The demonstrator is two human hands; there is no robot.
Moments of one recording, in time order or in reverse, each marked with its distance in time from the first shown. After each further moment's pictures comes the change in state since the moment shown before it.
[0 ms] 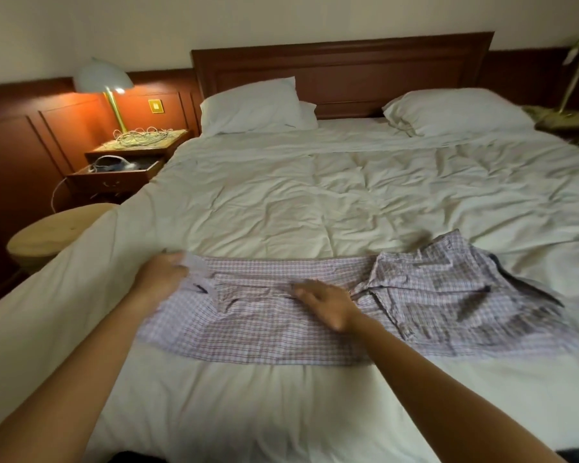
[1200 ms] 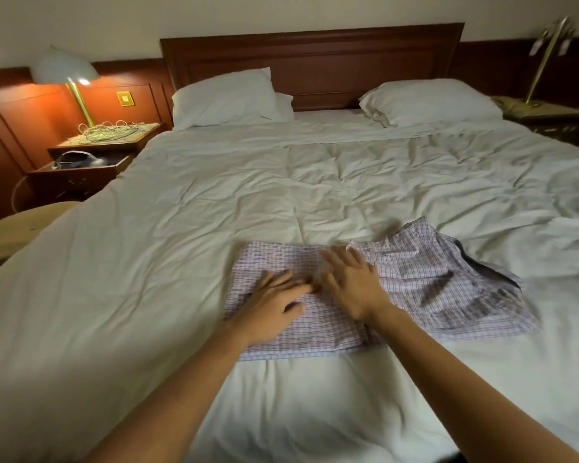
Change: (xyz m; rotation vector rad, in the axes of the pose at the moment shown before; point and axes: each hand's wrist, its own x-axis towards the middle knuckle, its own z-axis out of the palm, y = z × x) left_hand -0.076 0.066 0.194 0.436 -0.357 0.940; right_hand -0.054 0.040 -0.068 -0.280 0.284 0.015
